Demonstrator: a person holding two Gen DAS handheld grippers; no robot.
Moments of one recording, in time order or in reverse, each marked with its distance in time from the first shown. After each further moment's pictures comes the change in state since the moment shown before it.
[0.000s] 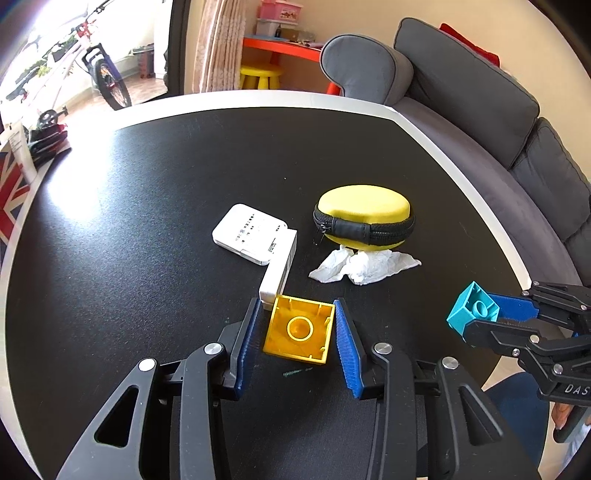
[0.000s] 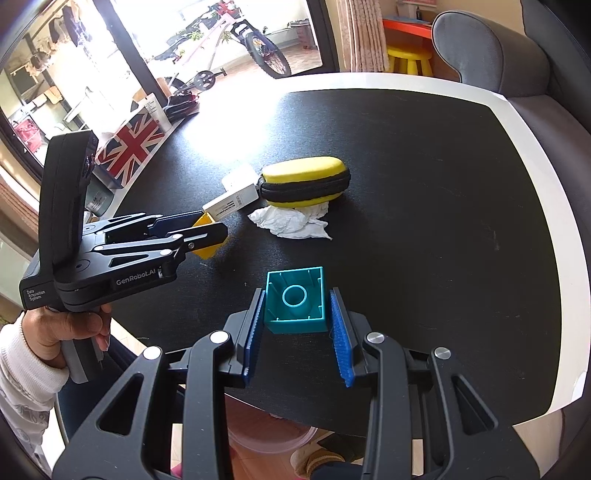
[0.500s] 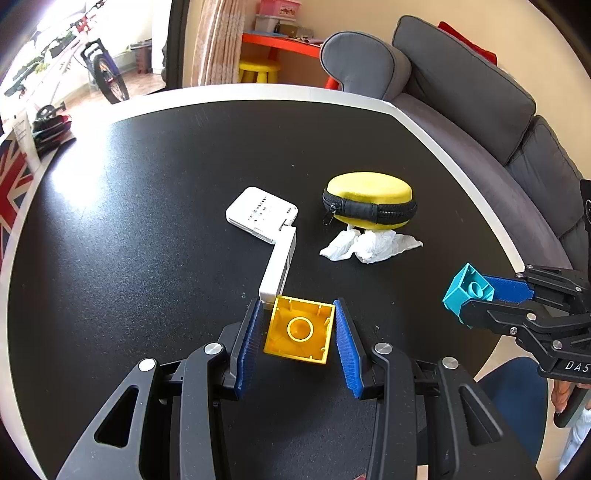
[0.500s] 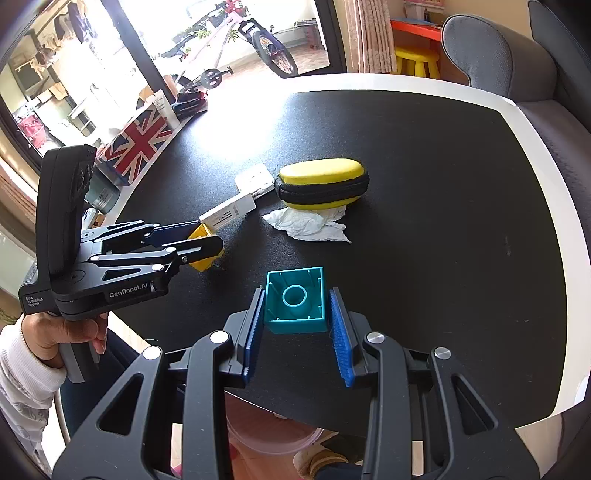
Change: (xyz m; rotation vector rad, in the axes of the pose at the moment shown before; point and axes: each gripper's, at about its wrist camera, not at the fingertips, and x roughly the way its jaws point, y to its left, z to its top) left arm -0.002 0.009 -0.006 -0.004 0.020 -0.021; right arm 0.003 0.009 0.003 -0.016 0.005 0.014
